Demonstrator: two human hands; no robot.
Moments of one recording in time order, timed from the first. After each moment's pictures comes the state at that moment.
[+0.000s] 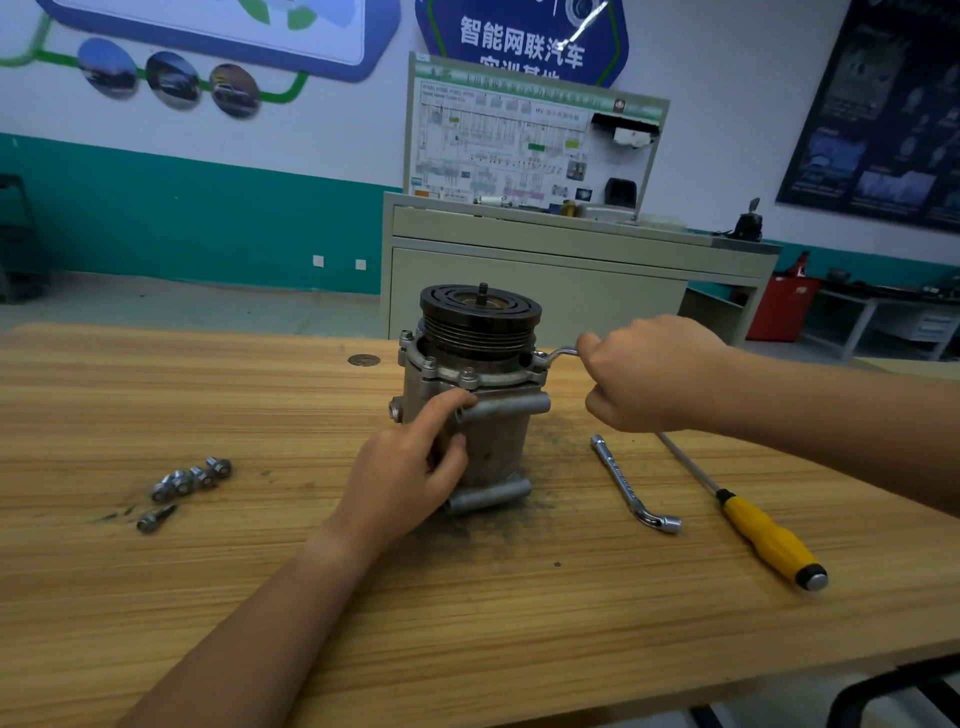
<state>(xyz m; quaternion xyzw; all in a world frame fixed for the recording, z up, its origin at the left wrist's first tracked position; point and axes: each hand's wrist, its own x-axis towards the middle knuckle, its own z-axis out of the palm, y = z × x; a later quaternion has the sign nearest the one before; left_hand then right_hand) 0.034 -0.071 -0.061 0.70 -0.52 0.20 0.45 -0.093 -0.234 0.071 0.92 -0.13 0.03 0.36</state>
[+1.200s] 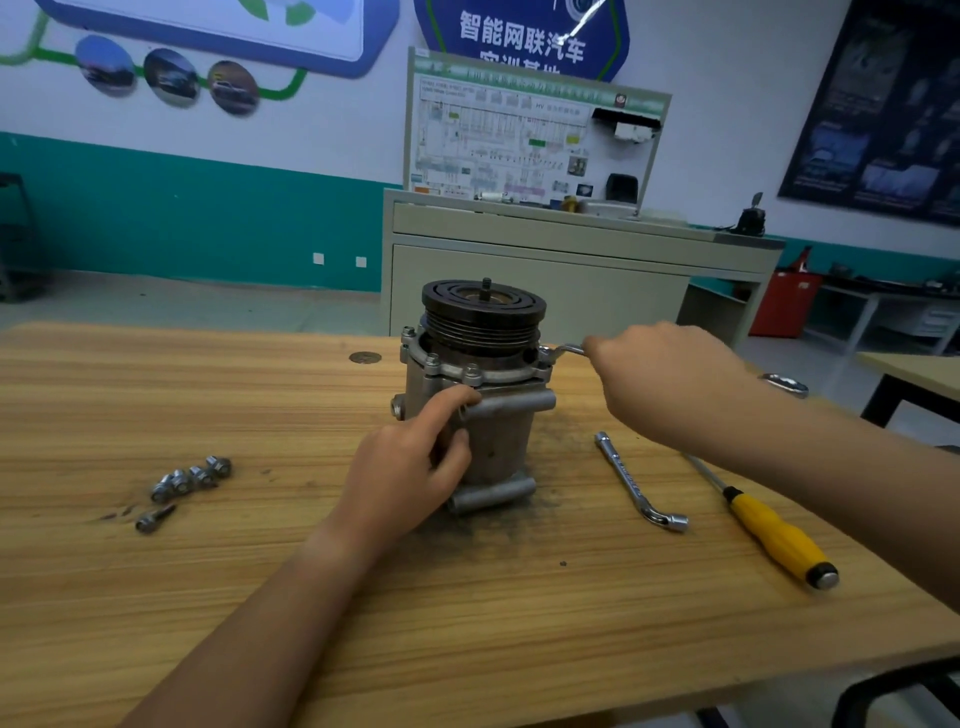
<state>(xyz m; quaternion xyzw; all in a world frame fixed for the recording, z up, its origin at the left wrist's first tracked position) 0.029 -0.069 -0.056 0.71 -0.50 0.22 0.44 -0.100 -0.213 0.061 0.92 -0.20 0.08 0.32</state>
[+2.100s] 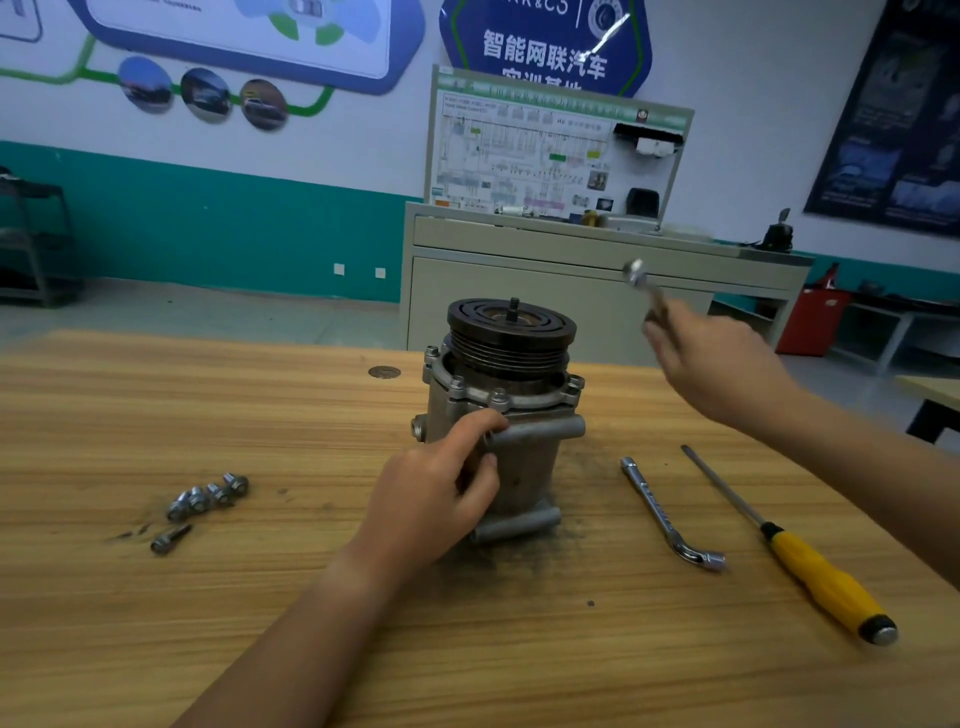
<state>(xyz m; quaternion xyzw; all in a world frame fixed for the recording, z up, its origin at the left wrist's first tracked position) 0.035 -0.074 -0.057 0.68 -0.52 0.23 0.45 -0.083 -0.286 0.059 0.94 -0.16 0.30 0.11</state>
